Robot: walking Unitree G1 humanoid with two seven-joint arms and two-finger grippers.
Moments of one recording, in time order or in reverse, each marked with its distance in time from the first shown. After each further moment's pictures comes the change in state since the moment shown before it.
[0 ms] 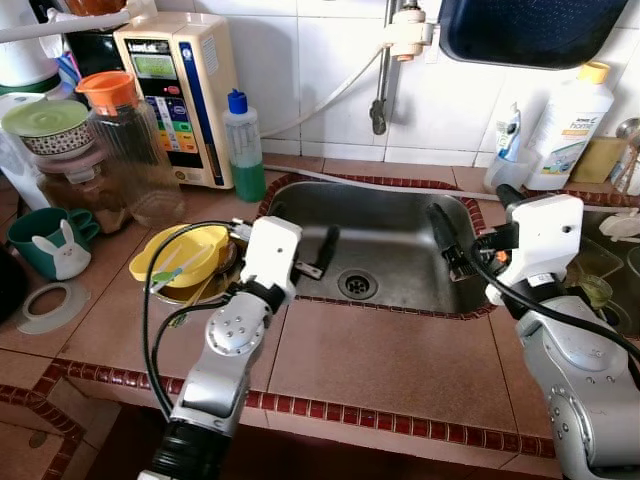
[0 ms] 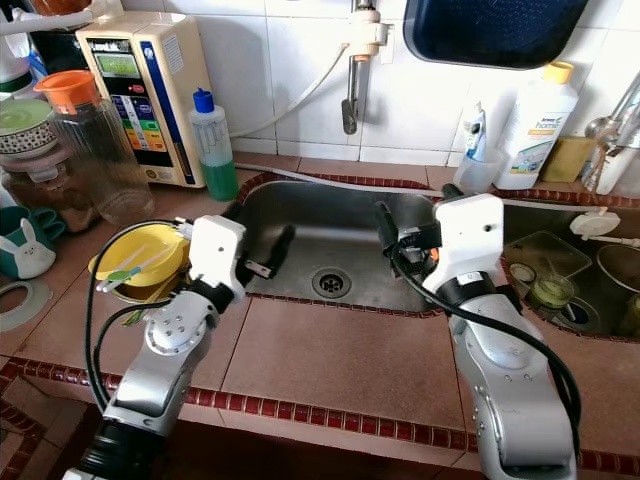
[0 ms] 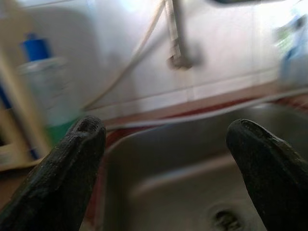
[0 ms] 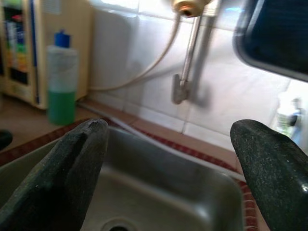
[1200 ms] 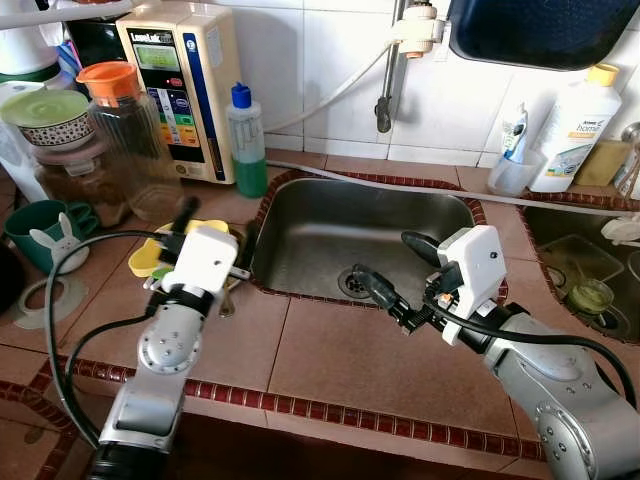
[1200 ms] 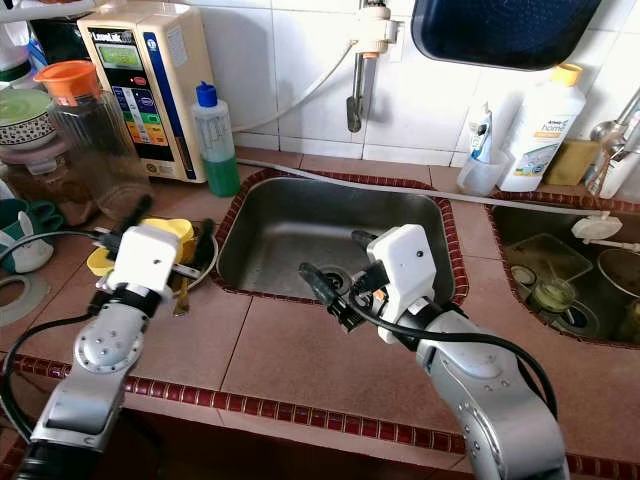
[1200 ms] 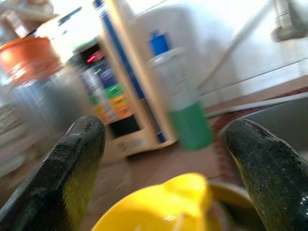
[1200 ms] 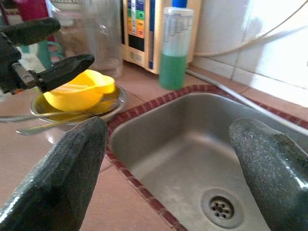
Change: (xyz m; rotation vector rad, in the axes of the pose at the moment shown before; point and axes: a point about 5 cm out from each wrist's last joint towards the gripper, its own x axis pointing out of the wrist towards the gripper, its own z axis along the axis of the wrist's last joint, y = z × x) left arm -0.030 0.070 0.001 0.249 -0.002 0.283; right arm -0.008 0.045 -0.014 0.180 0.104 0.395
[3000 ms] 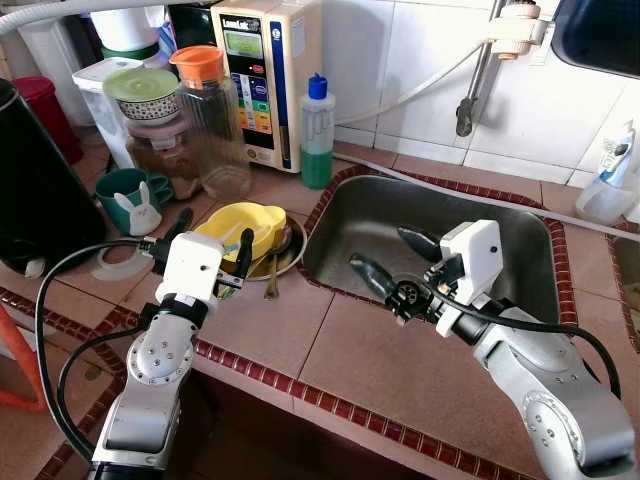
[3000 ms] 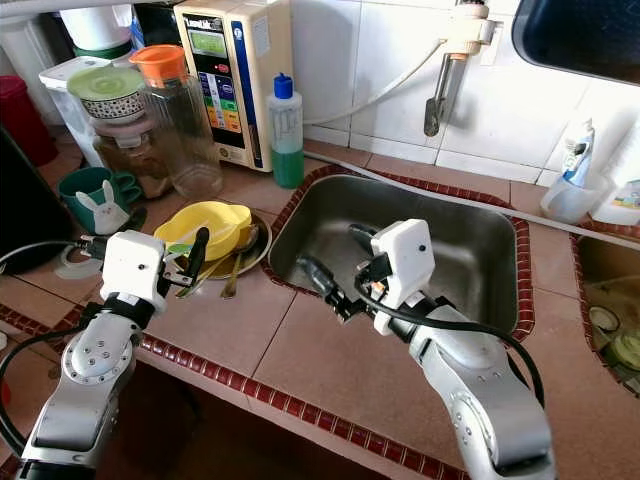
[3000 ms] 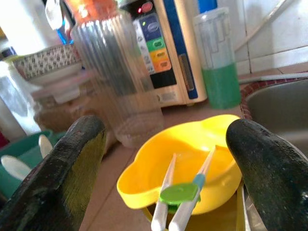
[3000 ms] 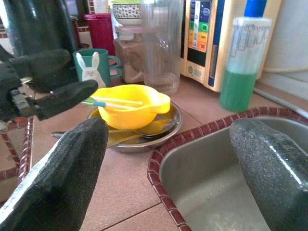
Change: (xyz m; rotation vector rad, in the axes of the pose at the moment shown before) left arm -0.014 -0.012 -0.002 -0.127 0.040 -0.102; right arm 0.007 -0.005 0.000 0.023 -0.042 0.036
